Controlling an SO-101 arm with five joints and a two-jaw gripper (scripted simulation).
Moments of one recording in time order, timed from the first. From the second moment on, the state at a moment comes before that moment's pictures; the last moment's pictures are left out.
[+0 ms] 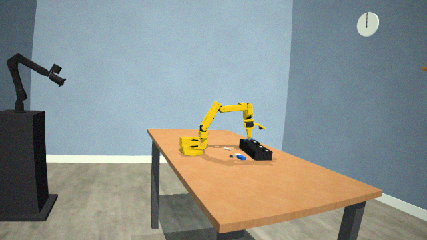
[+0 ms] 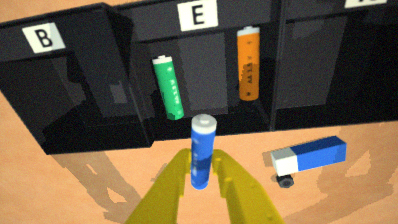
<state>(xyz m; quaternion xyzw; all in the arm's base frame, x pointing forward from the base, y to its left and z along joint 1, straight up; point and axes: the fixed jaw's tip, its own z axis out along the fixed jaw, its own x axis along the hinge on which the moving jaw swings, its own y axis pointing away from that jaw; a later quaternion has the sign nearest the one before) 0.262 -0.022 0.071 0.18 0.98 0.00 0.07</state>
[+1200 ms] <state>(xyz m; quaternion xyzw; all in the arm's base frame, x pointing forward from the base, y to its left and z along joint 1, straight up) 0.279 -0.027 0.070 0.07 0.99 -0.01 0.11</state>
